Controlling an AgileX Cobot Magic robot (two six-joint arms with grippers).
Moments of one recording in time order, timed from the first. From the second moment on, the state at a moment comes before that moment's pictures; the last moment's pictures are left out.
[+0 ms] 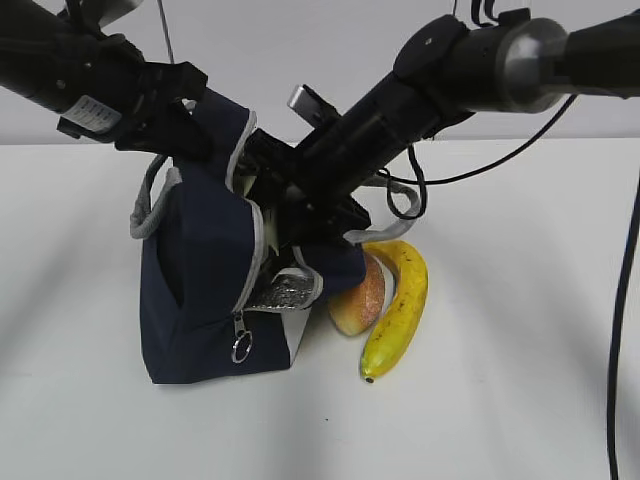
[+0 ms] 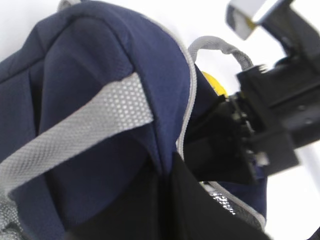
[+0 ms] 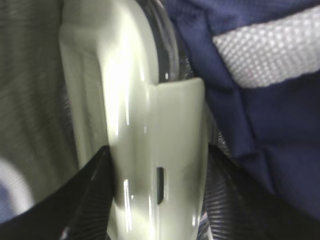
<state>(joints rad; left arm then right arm) -0.27 1.65 -1.30 -0.66 0.79 0.41 0.39 2.20 -1.75 0.88 1.03 -0.18</state>
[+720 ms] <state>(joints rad) -0.27 1.65 -1.30 -0.65 0.79 0.42 0.41 2.29 -1.76 0.89 0.99 -0.20</state>
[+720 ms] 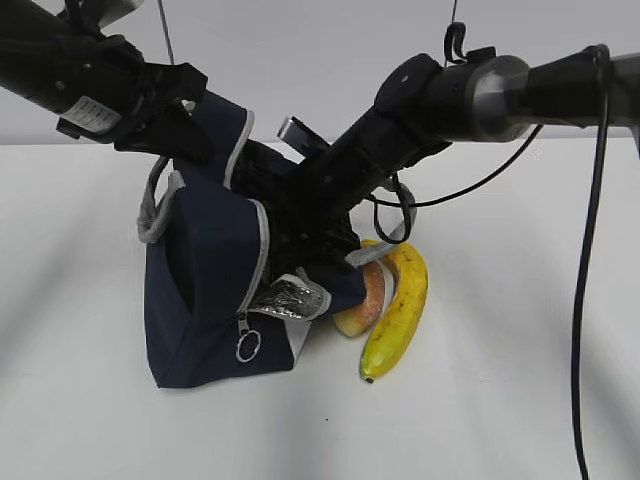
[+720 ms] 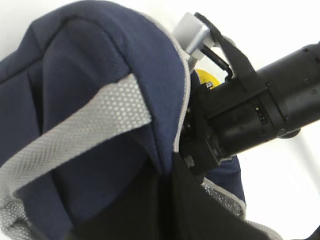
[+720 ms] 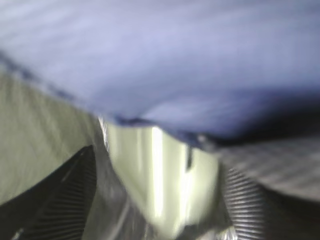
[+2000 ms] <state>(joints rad) -0.27 1.65 -1.30 -0.61 0.84 0.42 0.40 1.76 -1.64 0.25 1.20 -0.08</state>
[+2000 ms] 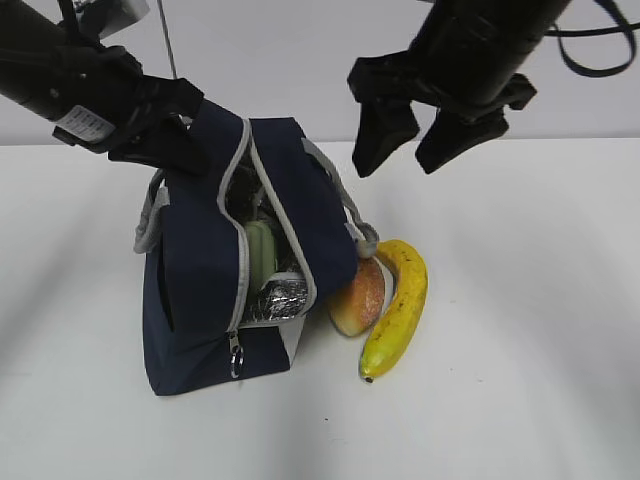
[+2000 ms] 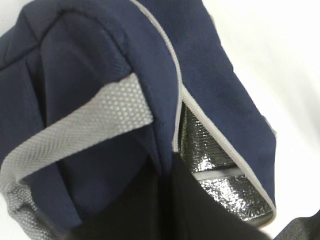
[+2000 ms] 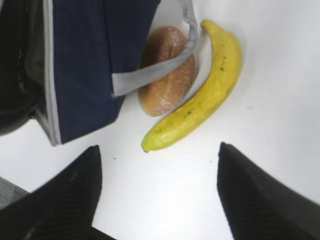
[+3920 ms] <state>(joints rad) -0.27 1.65 -1.30 -0.60 0.89 0.42 0.31 2.05 -1.37 0.19 0.74 0.20</state>
